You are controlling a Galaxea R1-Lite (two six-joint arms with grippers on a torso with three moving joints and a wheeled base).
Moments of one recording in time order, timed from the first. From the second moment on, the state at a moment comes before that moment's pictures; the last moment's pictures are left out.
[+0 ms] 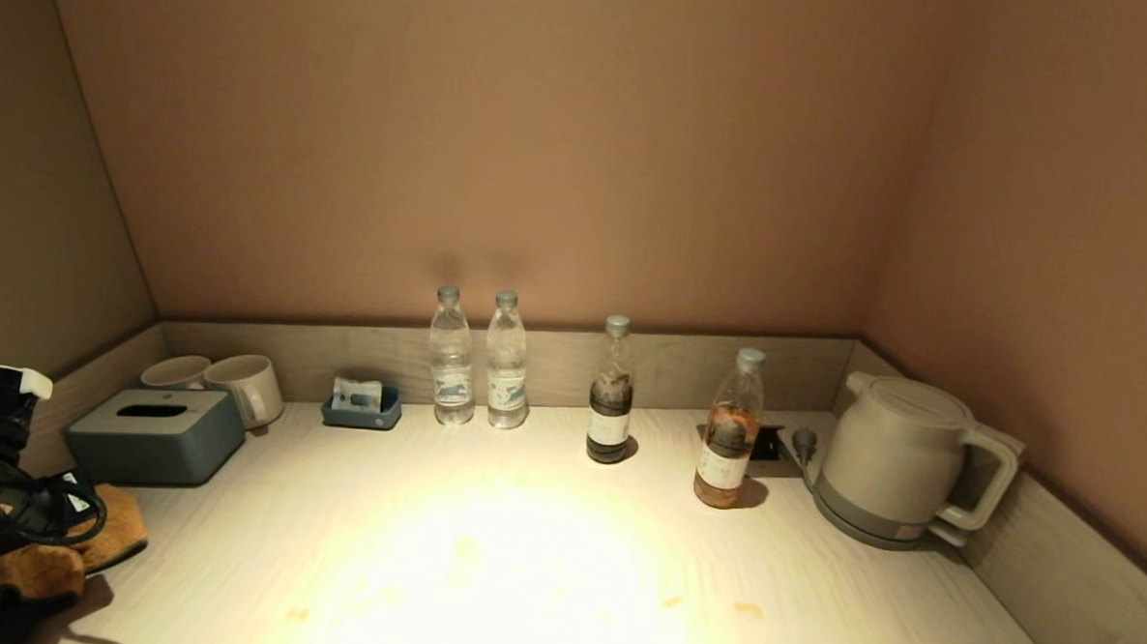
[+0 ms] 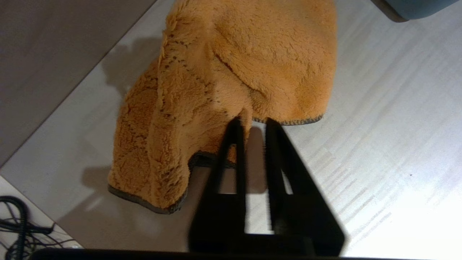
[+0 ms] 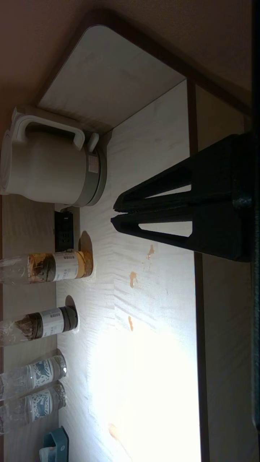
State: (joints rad) left arm 0.32 1.98 -0.86 -0.15 0.23 -0.39; right arm 0.00 0.00 0.00 0.00 0.00 0.00
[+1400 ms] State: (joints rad) left arm 0.38 1.96 -0.84 -0.15 0.24 -0.39; right arm 0.00 0.00 0.00 0.00 0.00 0.00
